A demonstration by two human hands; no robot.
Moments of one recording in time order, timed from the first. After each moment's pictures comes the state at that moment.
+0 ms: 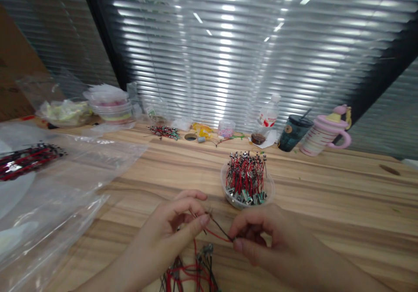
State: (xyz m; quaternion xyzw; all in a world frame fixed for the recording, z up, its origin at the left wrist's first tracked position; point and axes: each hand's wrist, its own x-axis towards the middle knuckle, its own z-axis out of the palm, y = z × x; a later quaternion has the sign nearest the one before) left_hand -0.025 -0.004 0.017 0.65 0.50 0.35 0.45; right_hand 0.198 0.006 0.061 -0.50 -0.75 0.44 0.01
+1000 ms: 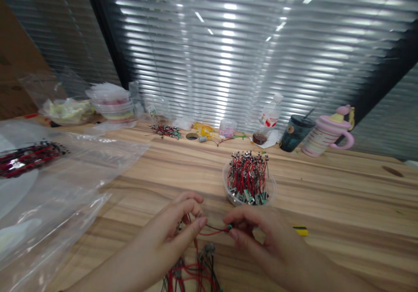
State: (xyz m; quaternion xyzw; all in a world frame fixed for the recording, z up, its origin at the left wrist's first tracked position) left_hand -0.033 -0.008 0.015 0.70 0.51 0.27 0.42; right_hand 0.197 0.007 0.029 -0.48 -0.78 0.38 0.11
